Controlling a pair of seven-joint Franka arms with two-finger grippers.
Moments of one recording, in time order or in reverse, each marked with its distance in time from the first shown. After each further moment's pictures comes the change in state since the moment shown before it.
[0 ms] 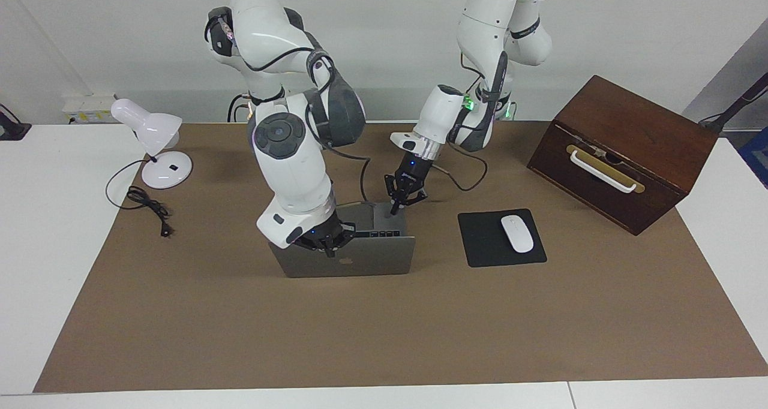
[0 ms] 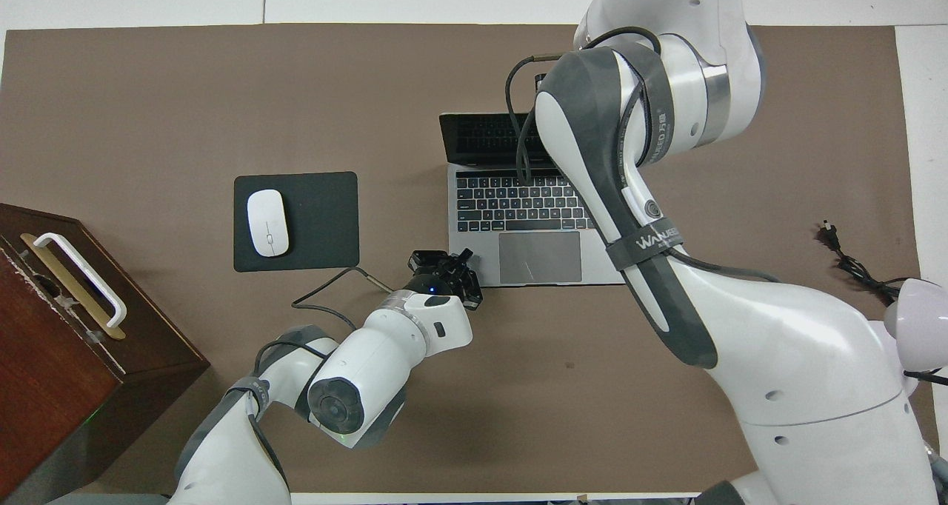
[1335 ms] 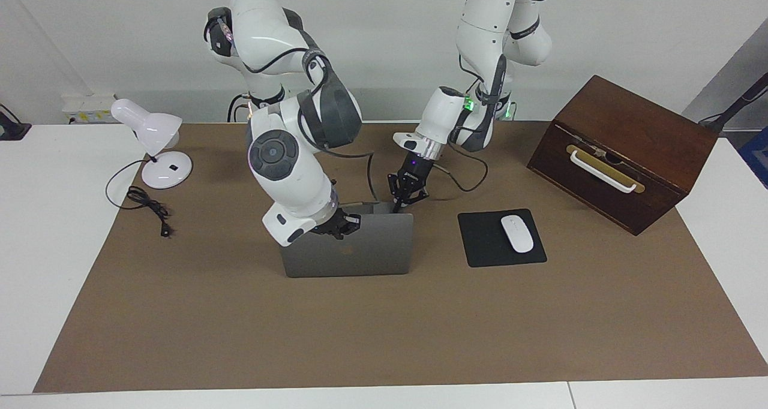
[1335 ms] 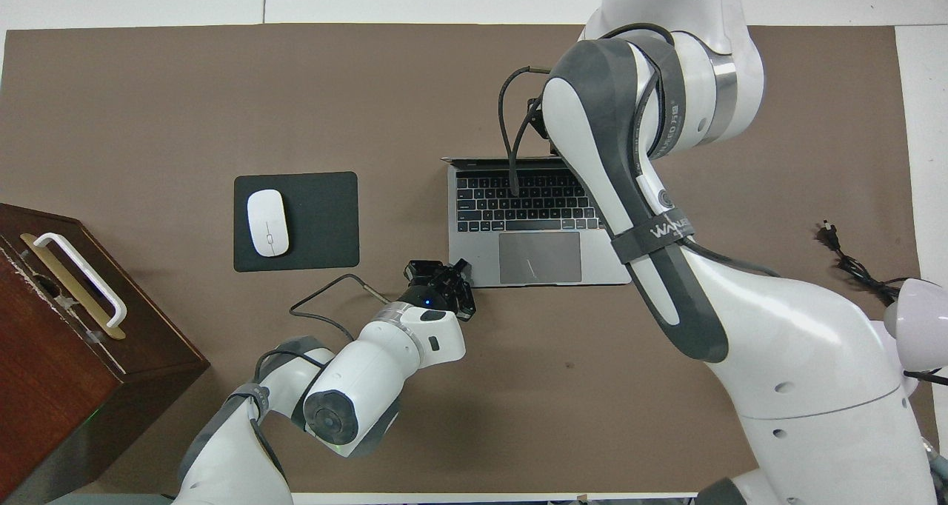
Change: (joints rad) left arm -0.001 0.001 0.001 -0.056 0.000 0.063 0.063; right arm -0.002 0.005 -0.011 -0.018 0.139 -0.143 0.129
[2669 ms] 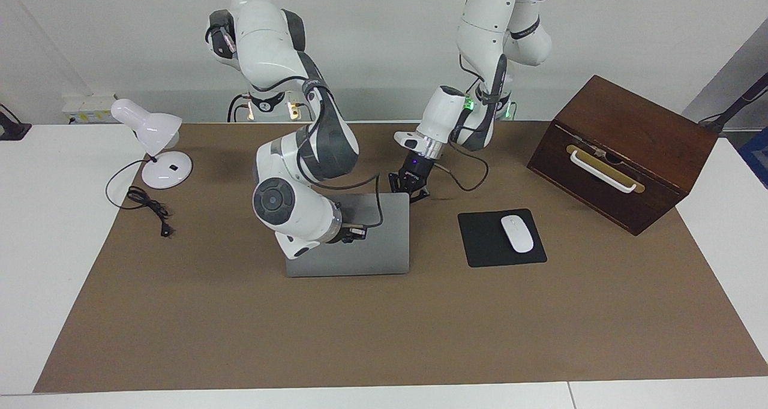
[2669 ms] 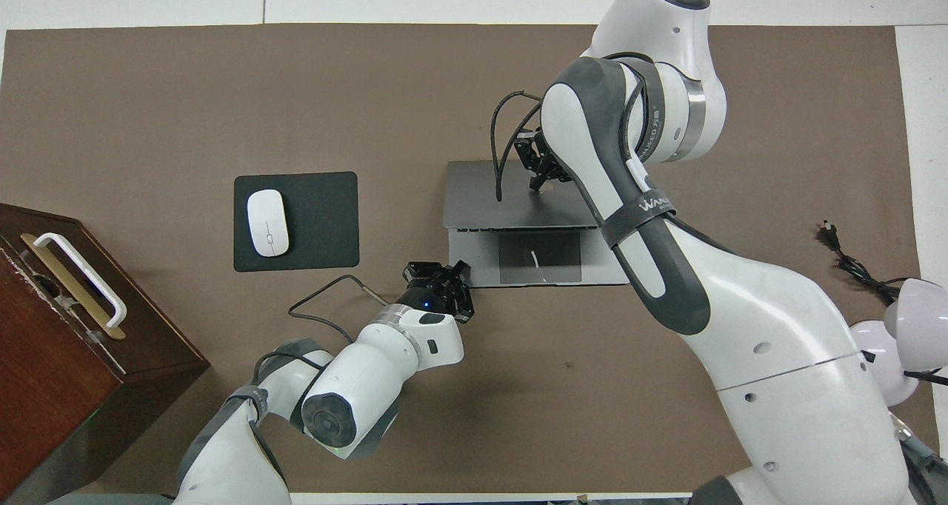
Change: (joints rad) left arm 0.000 -0.003 0.000 -0.009 0.000 0.008 0.015; right arm 0.004 0.013 0.008 -0.181 0.151 0.056 0.107
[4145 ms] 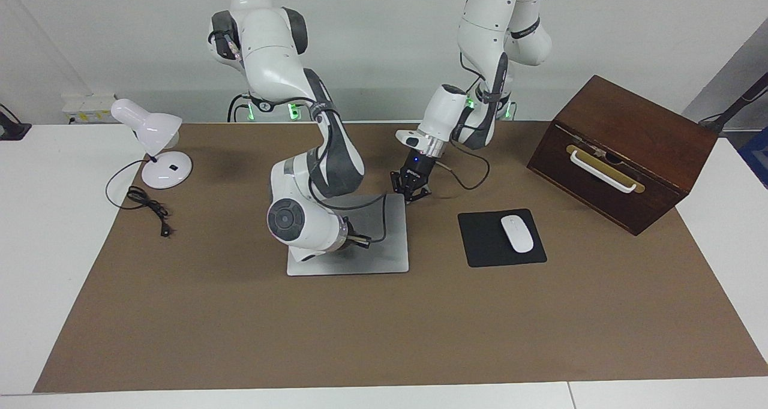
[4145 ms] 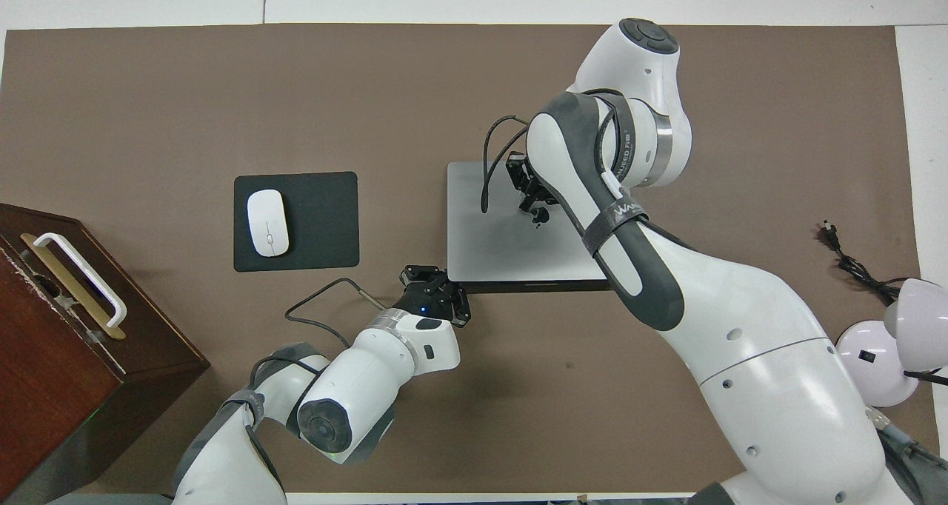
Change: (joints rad) left arm 0.000 -0.013 0.000 -0.025 0.000 0.012 0.015; right arm 0.003 -0.003 0.047 -0.141 0.007 0.113 0.065
